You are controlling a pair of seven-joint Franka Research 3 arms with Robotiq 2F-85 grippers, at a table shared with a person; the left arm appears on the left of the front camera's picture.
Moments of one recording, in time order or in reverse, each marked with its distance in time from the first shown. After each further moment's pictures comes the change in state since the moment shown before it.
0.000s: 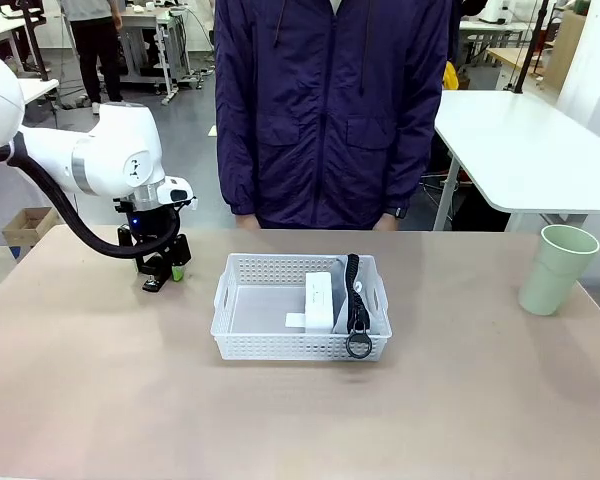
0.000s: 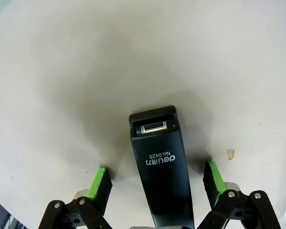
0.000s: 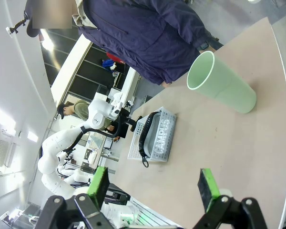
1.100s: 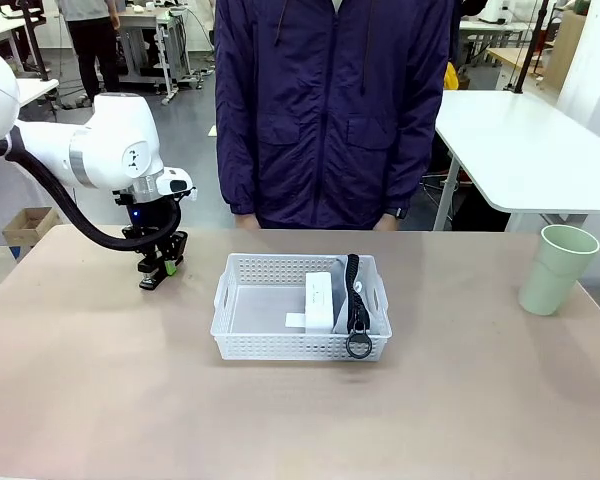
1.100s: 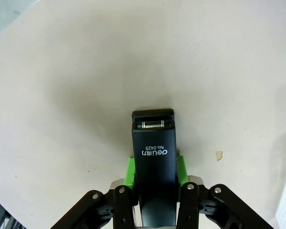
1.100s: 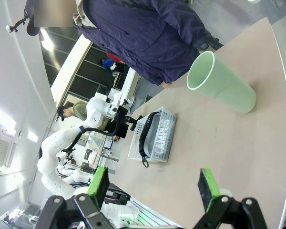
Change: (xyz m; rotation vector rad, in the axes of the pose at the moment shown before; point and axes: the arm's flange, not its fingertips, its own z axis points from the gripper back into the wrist) left arm 0.004 0.001 0.014 -0.025 -0.033 0.021; right arm 0.000 0.000 0.000 0.000 0.000 0.000
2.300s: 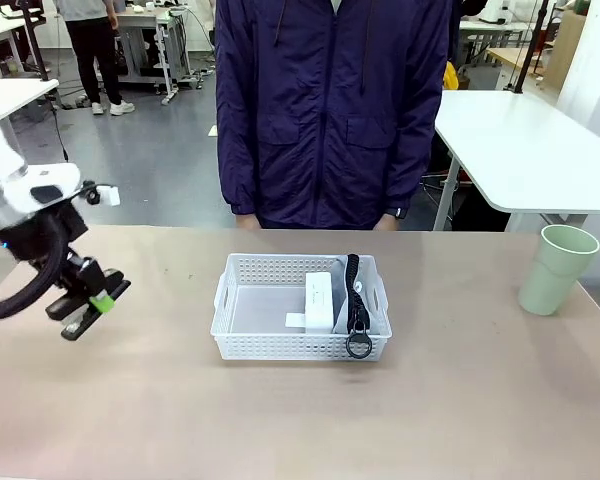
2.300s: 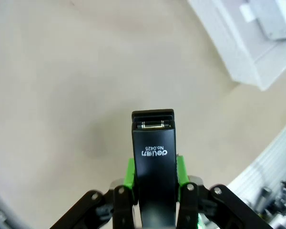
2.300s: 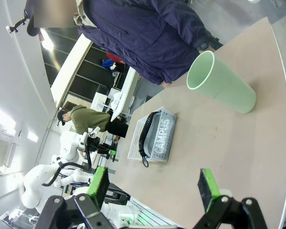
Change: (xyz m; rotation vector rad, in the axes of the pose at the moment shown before) left arm -0.245 -0.010 0.079 -0.229 -0.202 -0.203; right arm 0.000 0.000 0.000 -0.001 0.001 -0.001
